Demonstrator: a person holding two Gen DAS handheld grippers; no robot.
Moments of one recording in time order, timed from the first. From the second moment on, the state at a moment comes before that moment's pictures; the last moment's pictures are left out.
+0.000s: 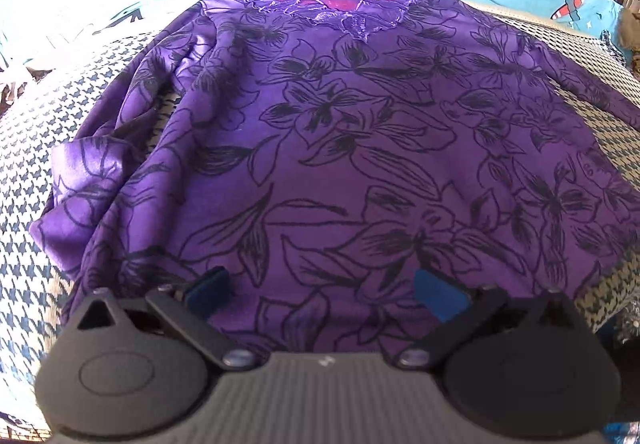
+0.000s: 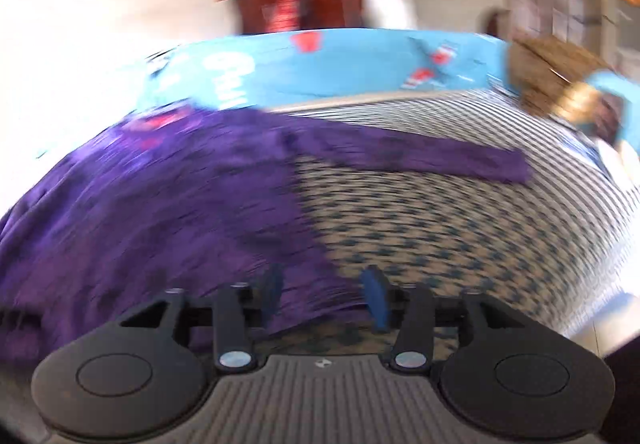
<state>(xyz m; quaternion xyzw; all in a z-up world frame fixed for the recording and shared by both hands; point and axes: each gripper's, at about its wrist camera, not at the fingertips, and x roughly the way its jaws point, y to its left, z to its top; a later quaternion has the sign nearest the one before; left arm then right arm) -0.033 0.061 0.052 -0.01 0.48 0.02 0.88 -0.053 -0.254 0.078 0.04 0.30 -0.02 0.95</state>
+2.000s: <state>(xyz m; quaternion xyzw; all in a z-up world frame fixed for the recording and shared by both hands) -0.026 0.048 0.050 0.00 0.48 0.00 0.88 0.013 -0.322 0.067 0.20 0.39 -0.01 0.90</state>
